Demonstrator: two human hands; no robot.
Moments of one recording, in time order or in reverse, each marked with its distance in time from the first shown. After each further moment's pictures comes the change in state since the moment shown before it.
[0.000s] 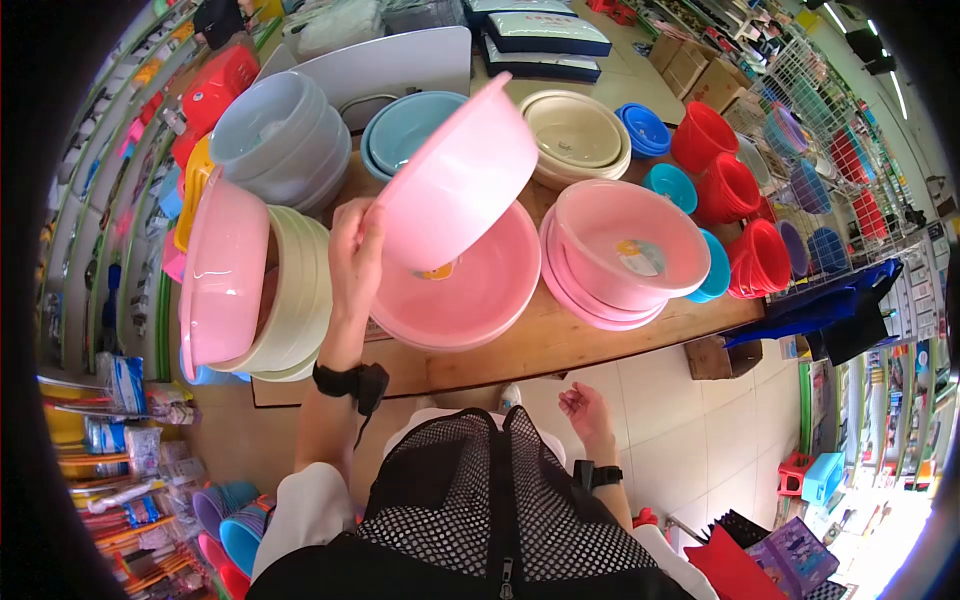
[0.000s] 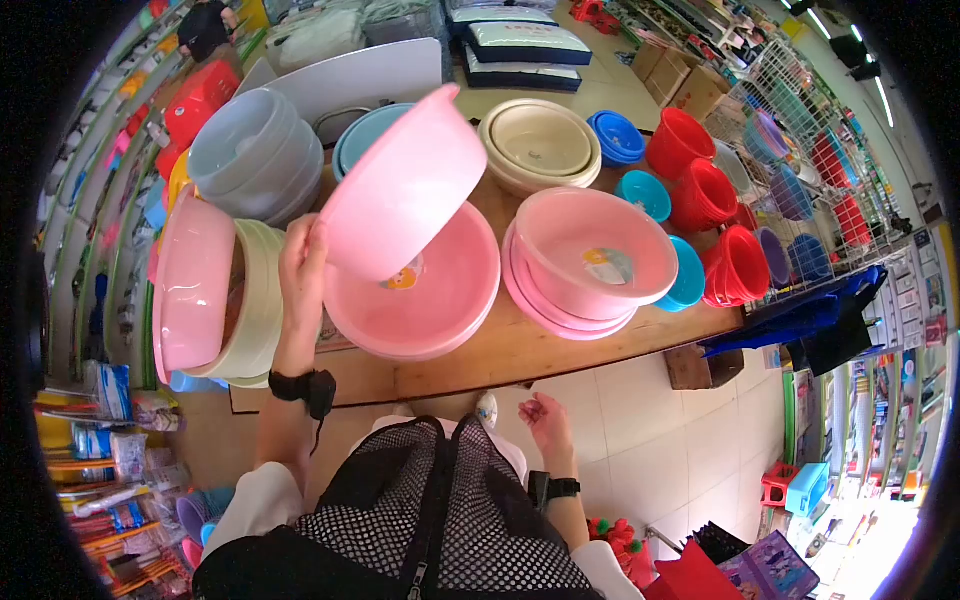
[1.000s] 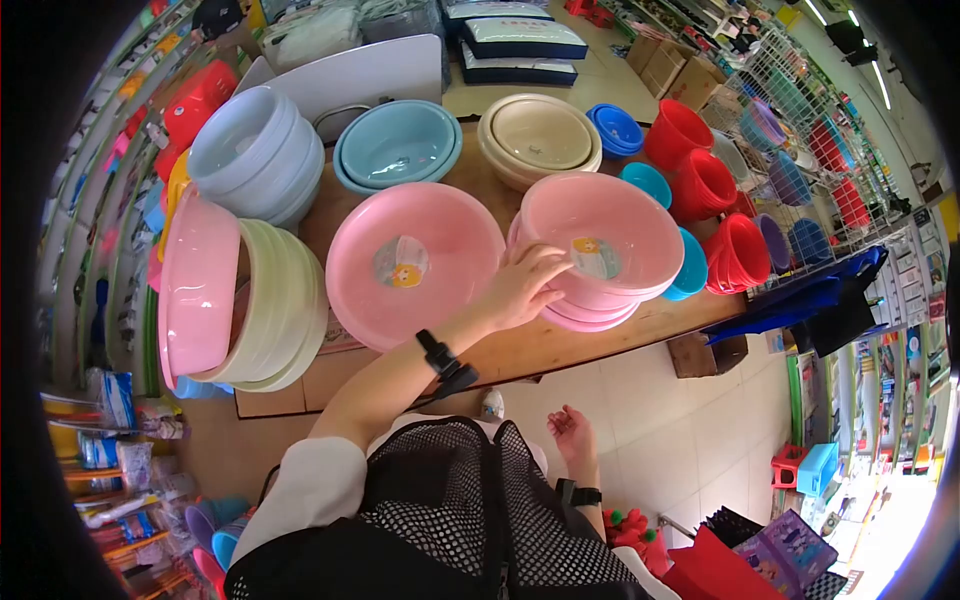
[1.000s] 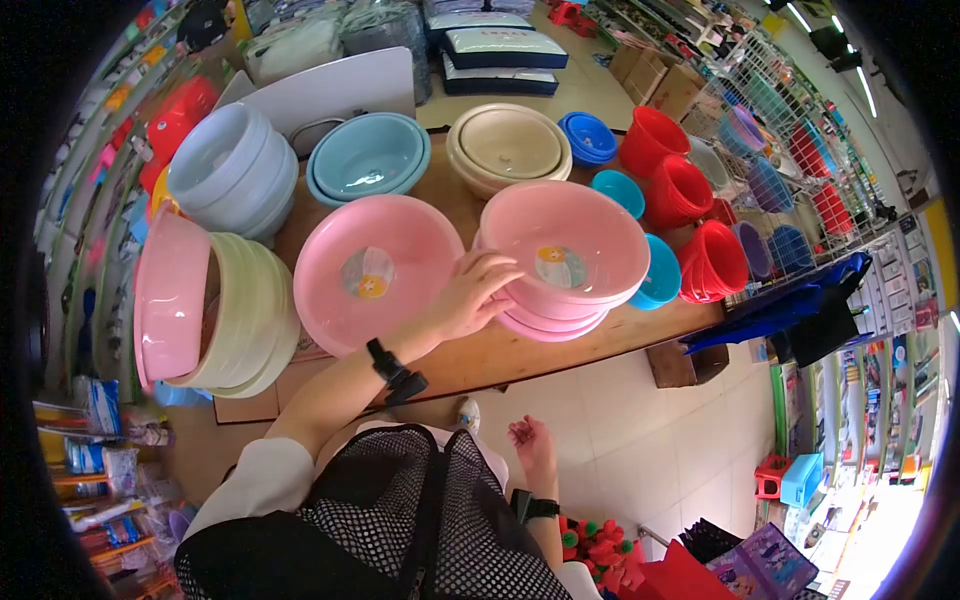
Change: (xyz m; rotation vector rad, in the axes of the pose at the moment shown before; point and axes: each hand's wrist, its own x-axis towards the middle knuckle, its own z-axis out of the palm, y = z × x) left_hand -0.074 0.010 0.224 0.058 -0.605 0.571; right_hand -0.017 0.016 -0.060 0.171 0.053 -0.044
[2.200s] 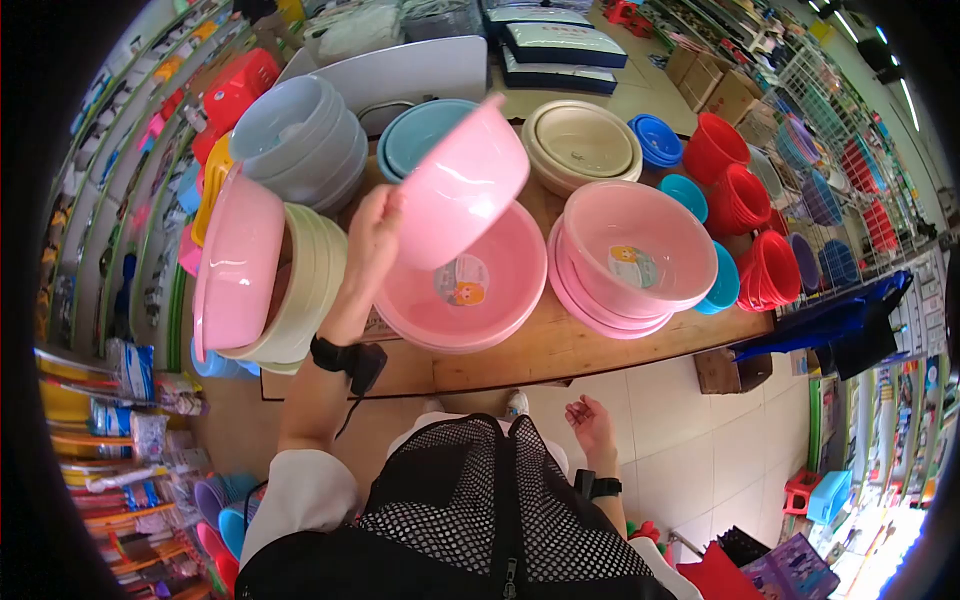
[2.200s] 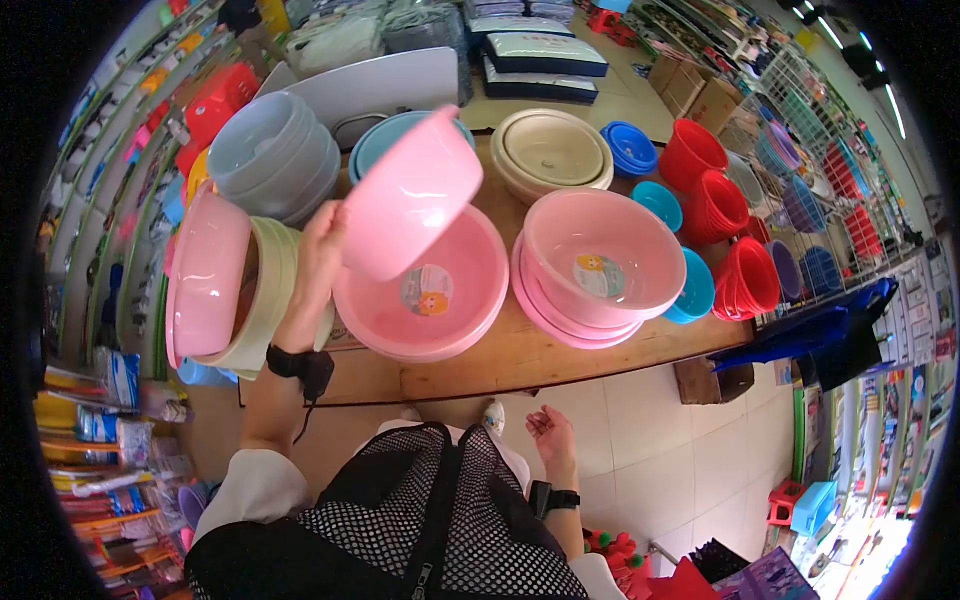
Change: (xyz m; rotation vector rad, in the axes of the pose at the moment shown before) left_hand -0.064 -0.045 -0.223 -0.029 0.423 -0.699; right_hand 0.016 0.000 0.036 -0.099 -0.029 0.059
